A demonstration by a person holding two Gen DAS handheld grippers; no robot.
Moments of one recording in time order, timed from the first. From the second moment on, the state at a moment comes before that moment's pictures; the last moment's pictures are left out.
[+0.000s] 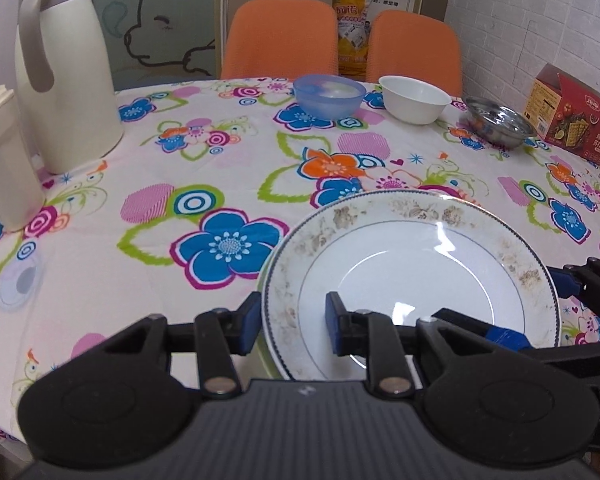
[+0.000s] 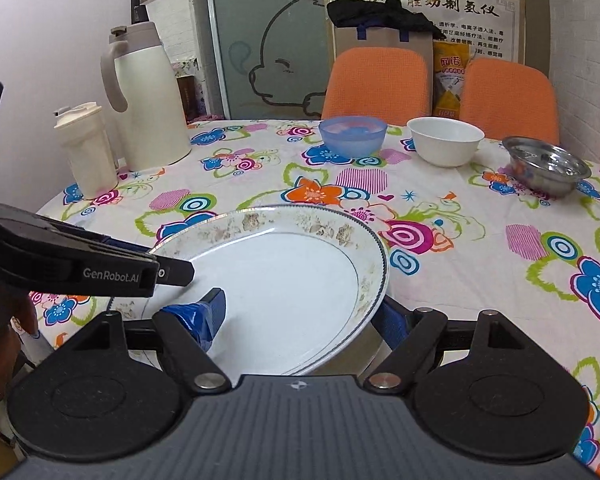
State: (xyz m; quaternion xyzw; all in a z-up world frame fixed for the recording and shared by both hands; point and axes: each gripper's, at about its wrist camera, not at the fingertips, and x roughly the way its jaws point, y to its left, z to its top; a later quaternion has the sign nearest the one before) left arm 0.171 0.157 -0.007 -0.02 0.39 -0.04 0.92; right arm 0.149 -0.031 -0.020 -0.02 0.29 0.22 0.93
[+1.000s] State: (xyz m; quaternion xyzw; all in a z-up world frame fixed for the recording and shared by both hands) left arm 0.209 0.122 0.014 -0.05 0.39 -0.09 0.92; right arm 0.202 -0.153 0.002 0.07 0.30 0.13 0.94
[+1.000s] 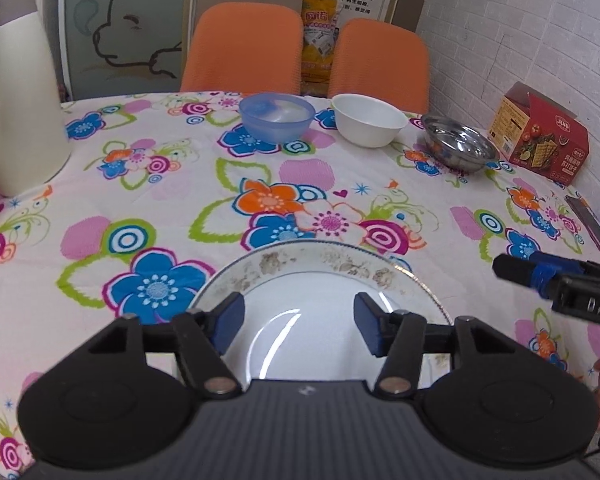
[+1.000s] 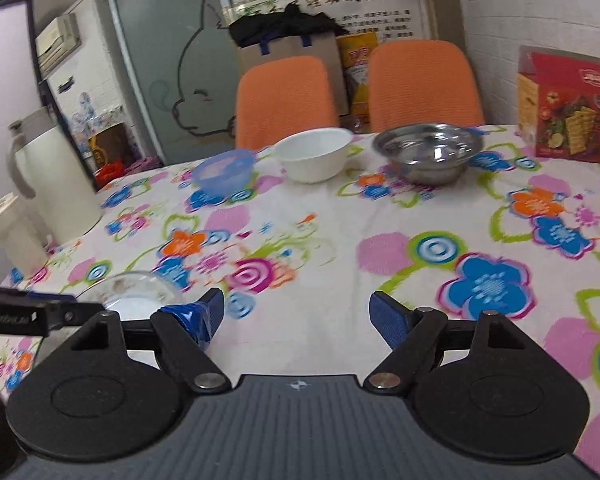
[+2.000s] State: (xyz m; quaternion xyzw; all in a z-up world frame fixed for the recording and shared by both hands) left arm 0.442 -0.024 0.022 -0.18 0.46 -0.10 0.86; right arm 0.444 -0.248 -0.009 -0.07 0.47 0.07 0.88
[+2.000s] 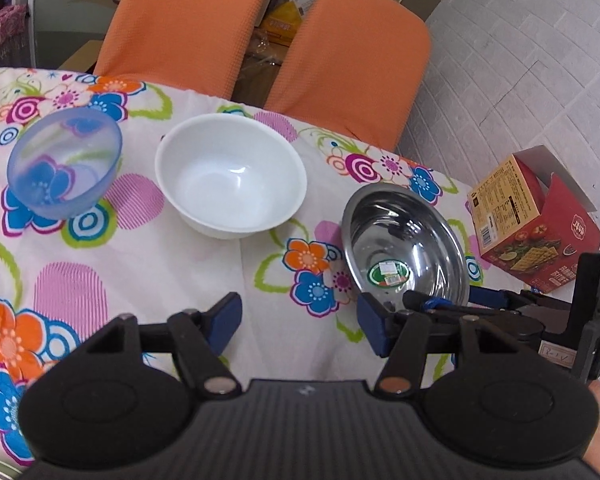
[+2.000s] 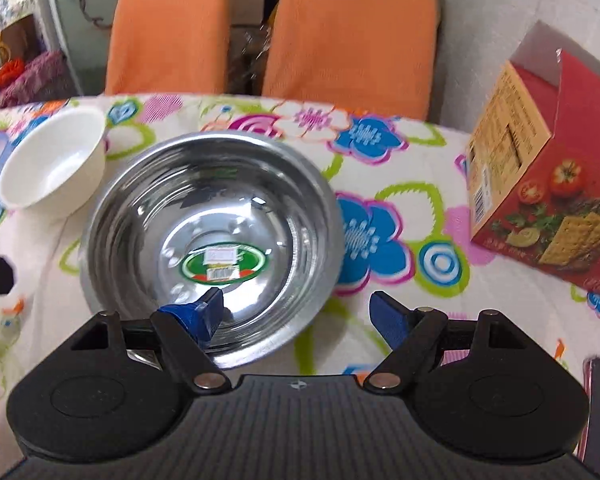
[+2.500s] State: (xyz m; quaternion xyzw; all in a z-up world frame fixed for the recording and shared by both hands) left arm 0.460 -0.076 -0.005 -0.17 0.47 -0.12 0.86; right arm 0.433 -0.263 -0.019 -0.01 0.45 0.07 0.89
